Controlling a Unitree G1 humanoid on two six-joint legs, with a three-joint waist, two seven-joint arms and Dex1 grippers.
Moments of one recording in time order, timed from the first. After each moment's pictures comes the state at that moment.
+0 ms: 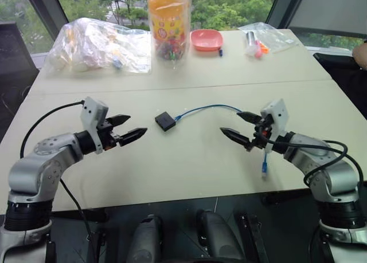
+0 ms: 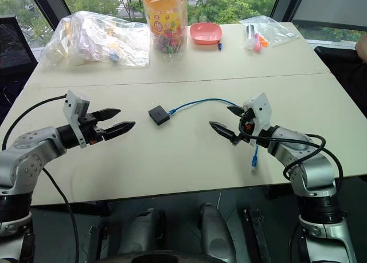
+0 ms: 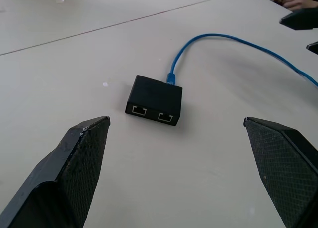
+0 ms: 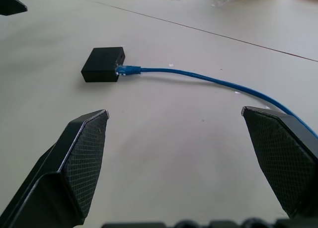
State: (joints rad) left arm -0.29 0.71 0.21 -0.21 -0.66 0.76 -0.78; right arm -0.28 -0.62 -0.10 -0.25 0.49 0.60 0.70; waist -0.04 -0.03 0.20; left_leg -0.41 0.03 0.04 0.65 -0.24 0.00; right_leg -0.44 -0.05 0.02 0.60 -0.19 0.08
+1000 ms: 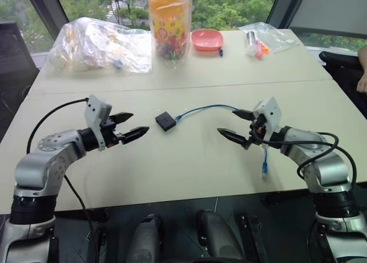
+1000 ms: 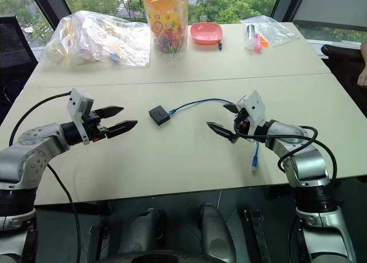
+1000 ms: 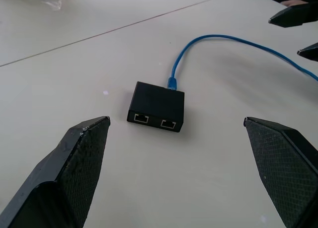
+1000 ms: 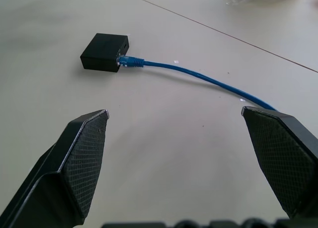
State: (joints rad) left arm -0.33 0.68 0.17 -0.19 -0.61 0.71 -0.78; right arm -0.39 -0.62 -0.01 -0.12 0.38 0.51 0.80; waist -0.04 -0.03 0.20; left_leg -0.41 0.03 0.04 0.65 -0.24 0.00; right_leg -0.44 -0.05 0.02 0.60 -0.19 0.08
